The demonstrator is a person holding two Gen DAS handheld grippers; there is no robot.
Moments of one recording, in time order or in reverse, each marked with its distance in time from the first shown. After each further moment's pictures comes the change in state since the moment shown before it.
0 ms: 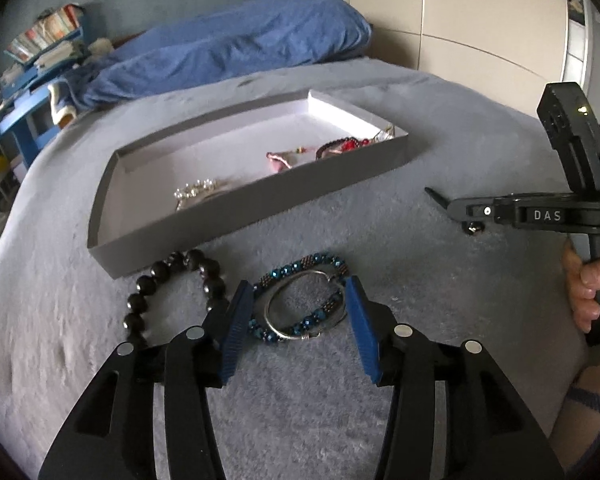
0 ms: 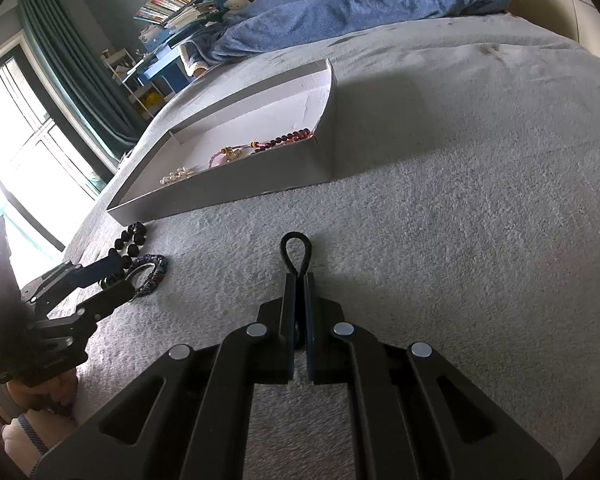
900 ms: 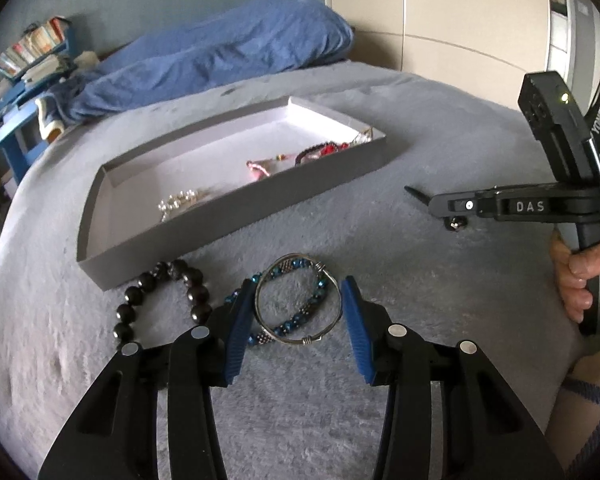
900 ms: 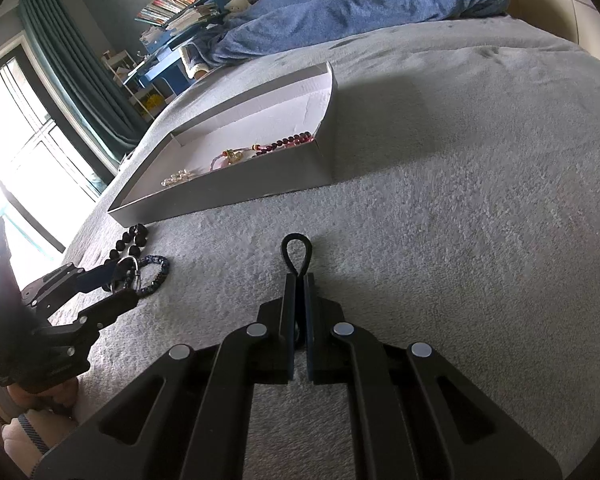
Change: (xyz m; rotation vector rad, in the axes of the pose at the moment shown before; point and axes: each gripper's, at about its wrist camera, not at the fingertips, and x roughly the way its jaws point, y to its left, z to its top) left arm -0.008 -0.011 -0.002 0.044 -0.040 -0.032; right arm -0.003 0.002 -0.001 -0.004 -0.019 0.002
